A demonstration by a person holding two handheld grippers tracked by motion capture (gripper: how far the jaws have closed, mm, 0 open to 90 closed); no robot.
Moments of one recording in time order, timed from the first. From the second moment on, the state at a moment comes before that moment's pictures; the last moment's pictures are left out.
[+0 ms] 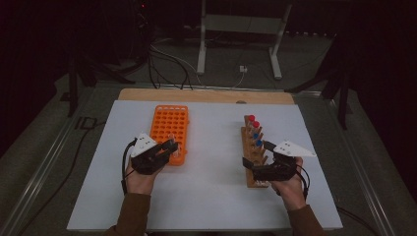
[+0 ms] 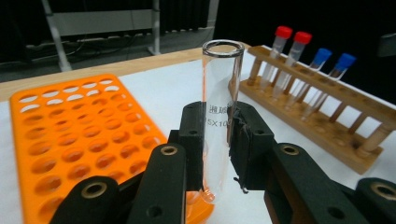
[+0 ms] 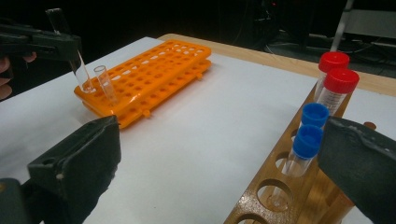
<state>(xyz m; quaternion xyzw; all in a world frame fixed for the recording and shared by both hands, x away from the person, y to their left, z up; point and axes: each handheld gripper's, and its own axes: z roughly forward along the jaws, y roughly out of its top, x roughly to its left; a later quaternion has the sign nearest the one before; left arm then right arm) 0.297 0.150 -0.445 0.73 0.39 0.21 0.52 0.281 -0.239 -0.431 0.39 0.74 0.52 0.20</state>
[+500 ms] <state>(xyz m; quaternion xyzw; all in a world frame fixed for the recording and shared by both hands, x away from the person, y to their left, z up) 0.308 0.156 -0.467 0.72 0.42 0.25 0.50 0.281 -0.237 -0.433 0.38 0.74 0.51 0.19</state>
